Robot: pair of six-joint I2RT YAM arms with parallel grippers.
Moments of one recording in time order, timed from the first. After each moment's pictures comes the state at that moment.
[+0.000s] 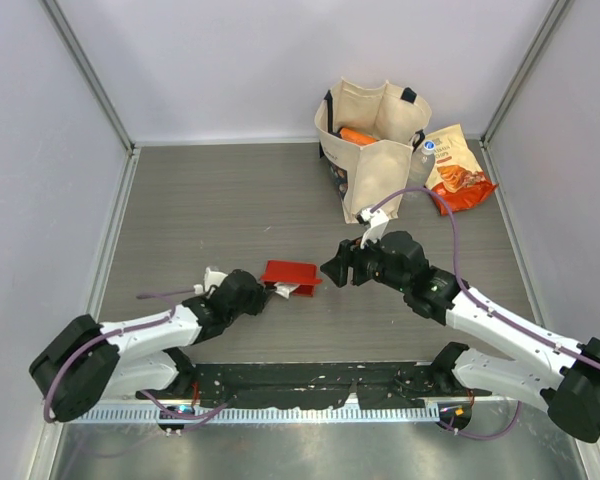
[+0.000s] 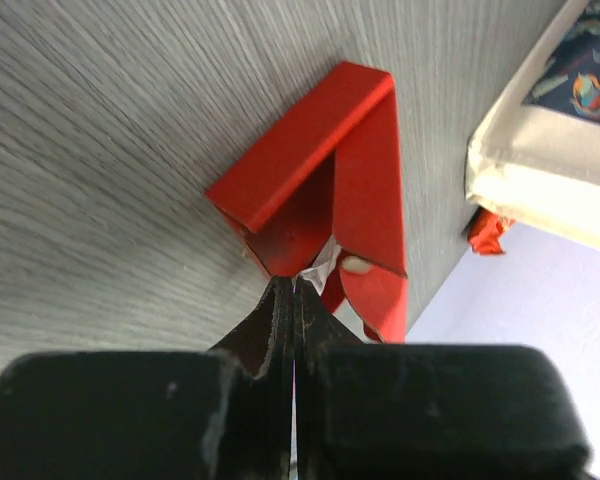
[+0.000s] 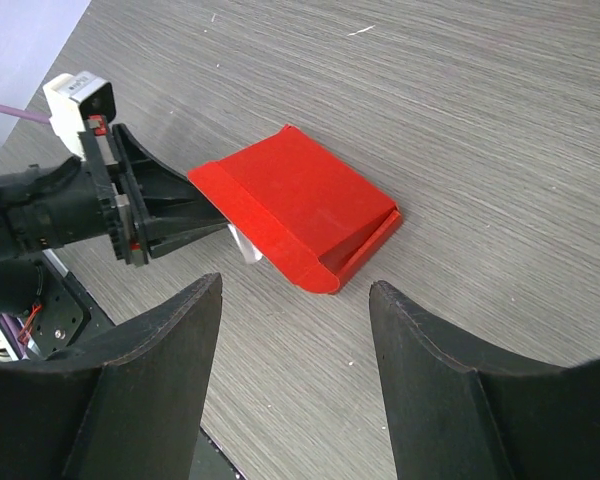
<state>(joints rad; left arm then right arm) -0.80 1.10 0.33 0.03 -0.30 -1.81 0.76 0.98 0.65 -0.07 -0.07 0.41</state>
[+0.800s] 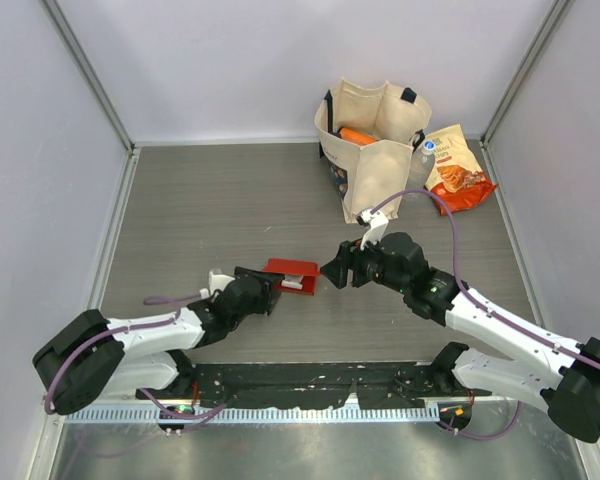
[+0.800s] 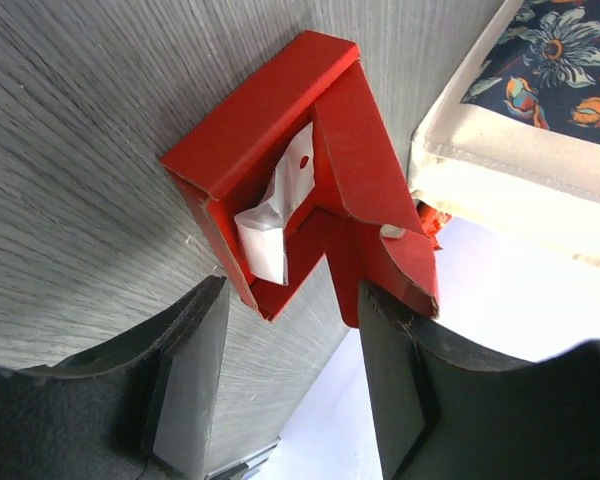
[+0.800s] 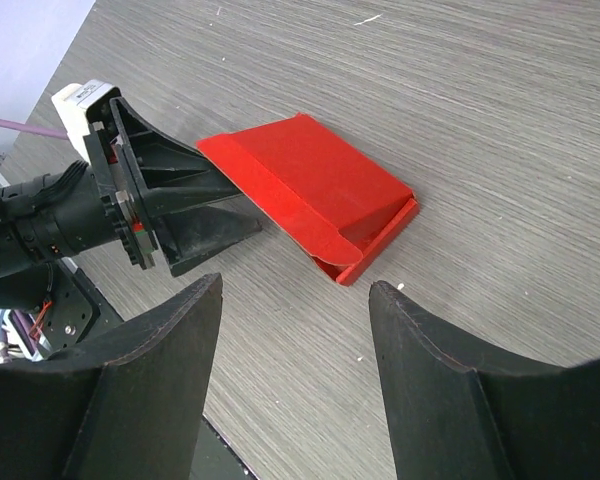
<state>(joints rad) -0.87 1.18 0.31 0.19 -0.39 -1.95 0.76 0.97 0.64 -0.06 -0.08 0.44</state>
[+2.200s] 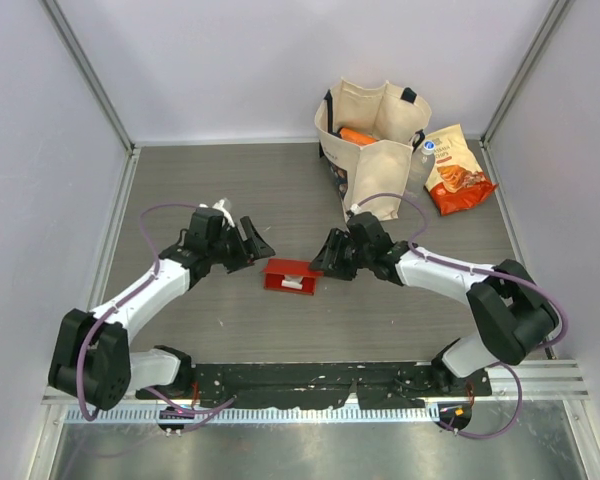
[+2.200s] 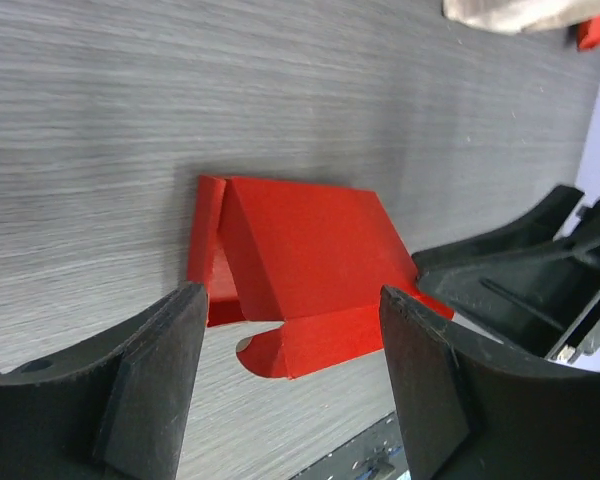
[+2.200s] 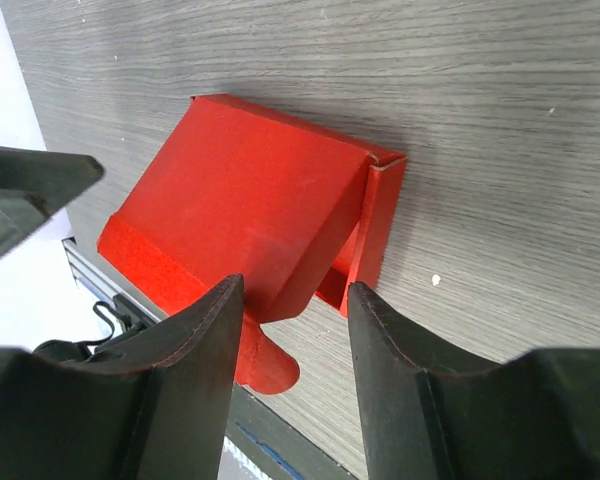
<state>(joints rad) -0.36 1.25 0.74 -0.23 0.25 -0.76 0.64 1.49 0.78 -0.05 -0.25 0.92</state>
